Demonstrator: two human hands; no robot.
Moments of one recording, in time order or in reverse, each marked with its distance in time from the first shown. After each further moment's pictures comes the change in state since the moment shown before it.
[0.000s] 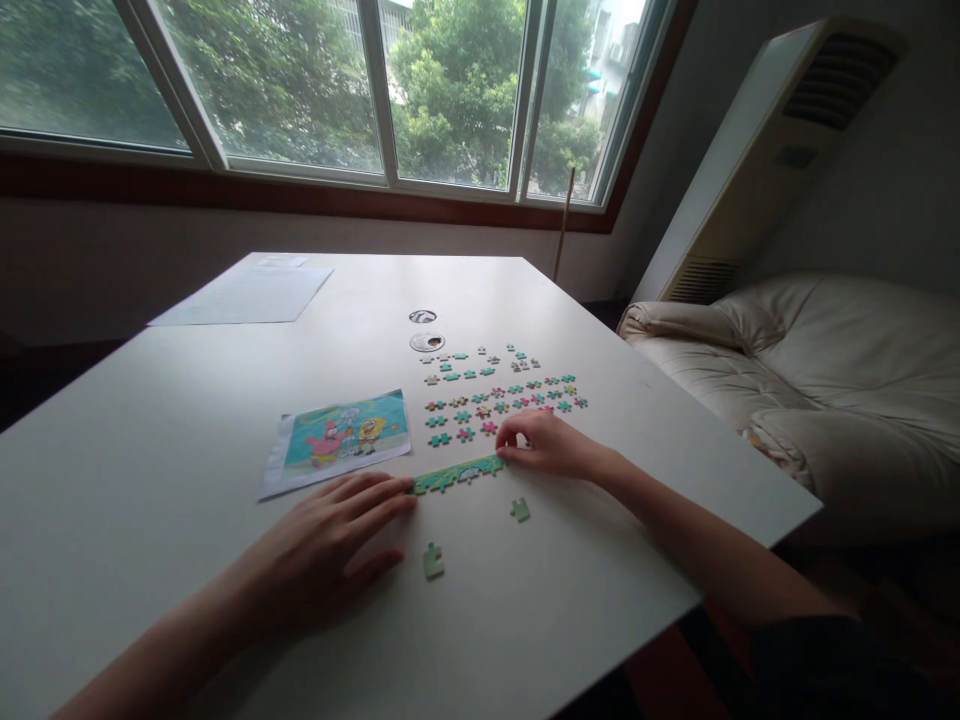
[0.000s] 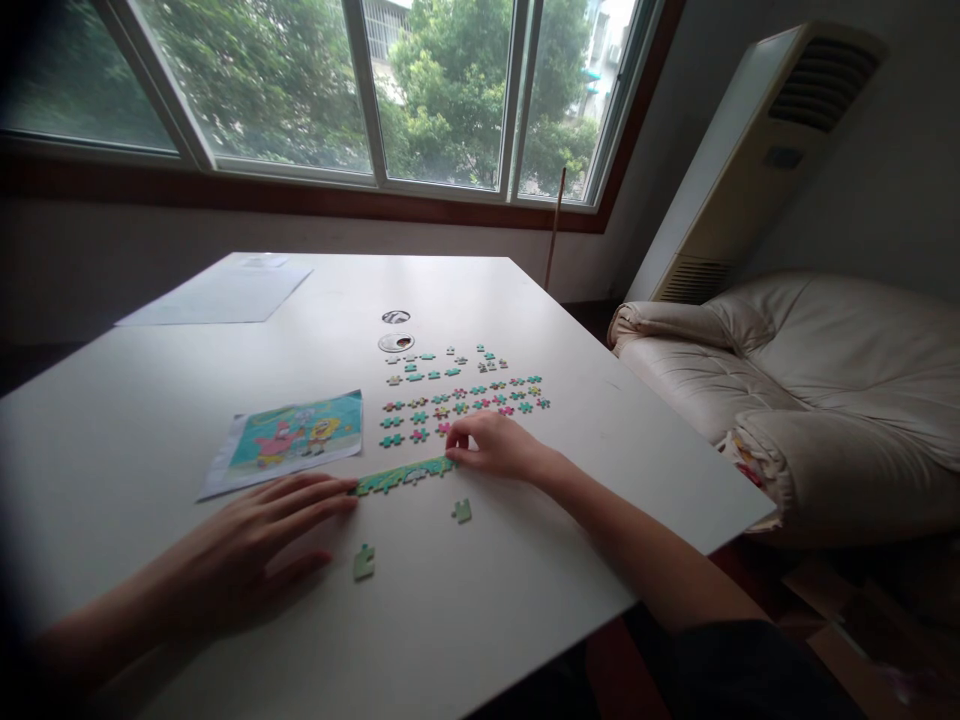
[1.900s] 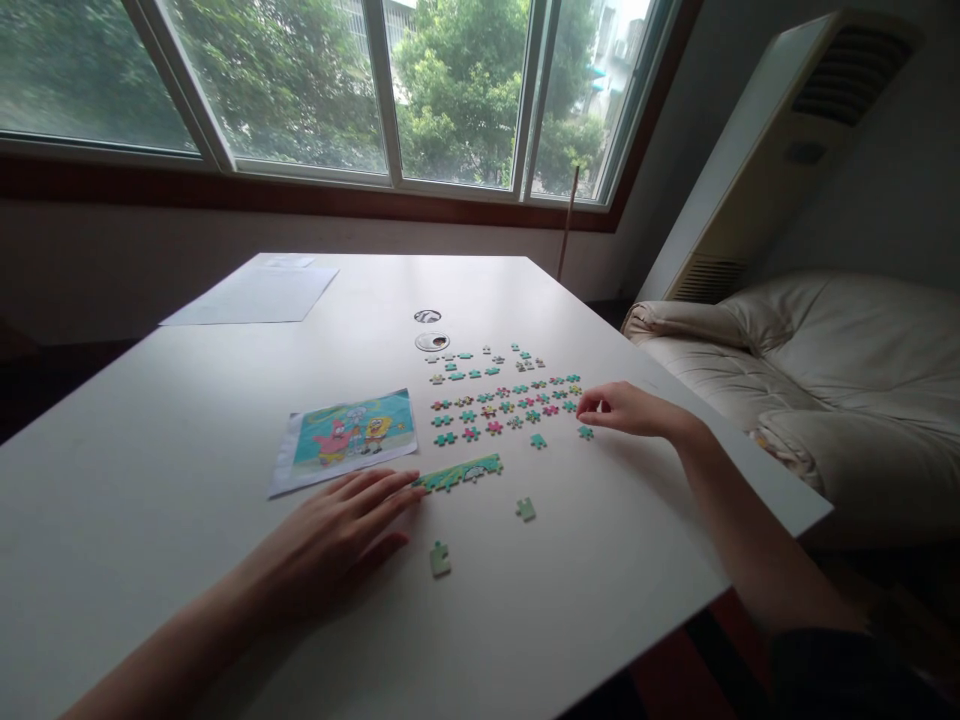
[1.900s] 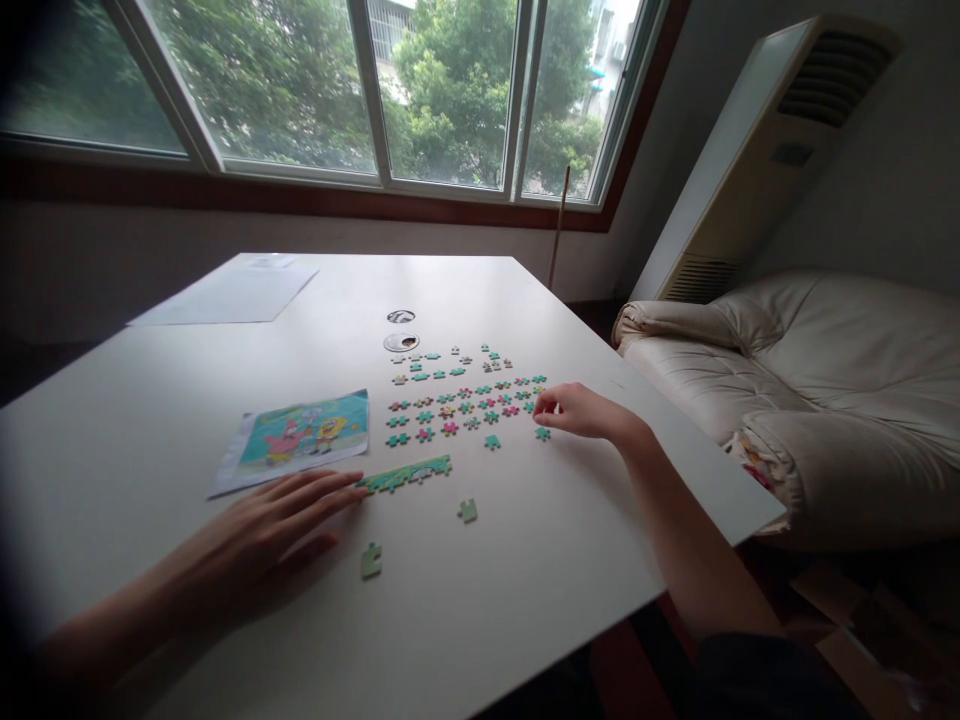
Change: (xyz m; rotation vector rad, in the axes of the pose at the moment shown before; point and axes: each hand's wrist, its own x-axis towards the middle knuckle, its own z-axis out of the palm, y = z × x) left_hand -0.002 -0.005 0.011 0.068 0.024 0.025; right_hand -0.041 0.044 -0.078 -0.082 -0.153 0.420
